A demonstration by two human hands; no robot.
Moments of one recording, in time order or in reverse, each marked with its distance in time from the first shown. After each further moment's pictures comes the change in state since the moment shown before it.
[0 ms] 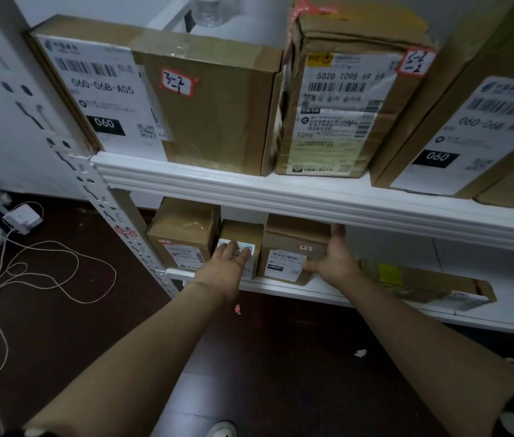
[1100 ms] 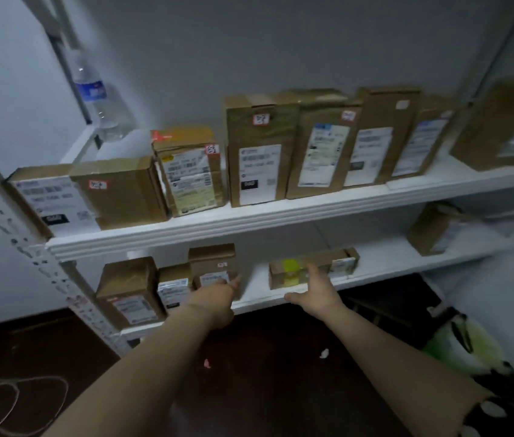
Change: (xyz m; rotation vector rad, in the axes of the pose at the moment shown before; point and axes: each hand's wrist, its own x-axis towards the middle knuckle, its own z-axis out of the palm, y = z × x) left_hand -0.126 0.128 -0.055 0.236 -0.041 0.294; right_hand -0.204 0.031 -0.098 -0.018 0.207 0.170
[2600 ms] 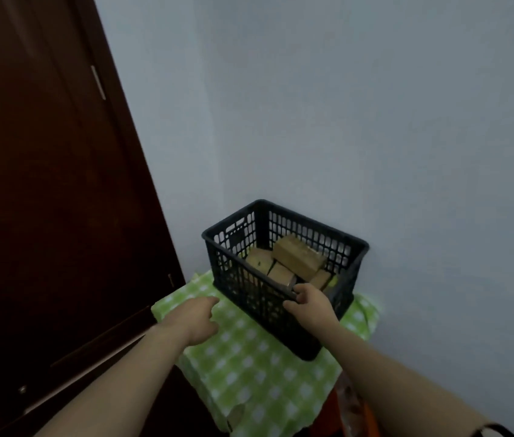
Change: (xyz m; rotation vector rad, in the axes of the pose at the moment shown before) left_hand -0.690 0.781 0.384 0.687 -0.177 1.718; right_hand -1.060 0.504 -0.039 0.687 1.464 1.285
